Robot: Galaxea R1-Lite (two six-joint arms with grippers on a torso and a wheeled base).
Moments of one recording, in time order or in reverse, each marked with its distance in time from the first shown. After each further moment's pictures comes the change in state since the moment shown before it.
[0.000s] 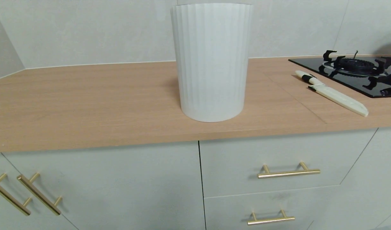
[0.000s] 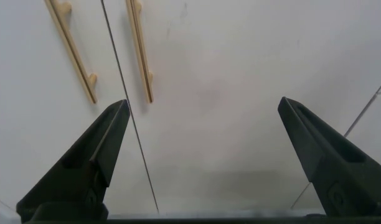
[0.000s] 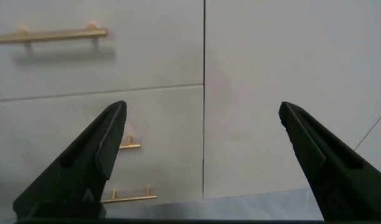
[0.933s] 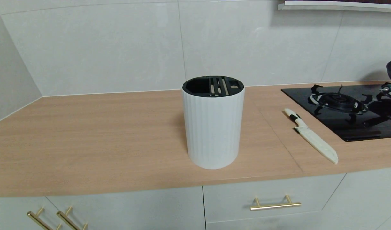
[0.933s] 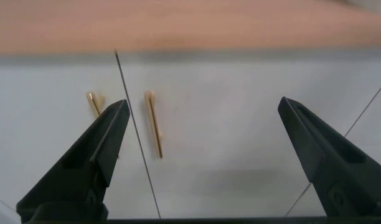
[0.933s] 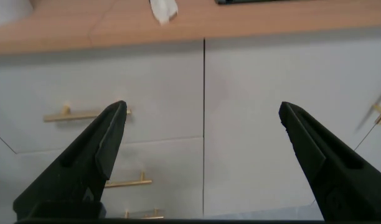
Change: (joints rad) left arm 0.000 0.000 0.000 -0.003 0.000 0.000; right arm 0.000 0.000 0.000 0.000 -0.001 0.001
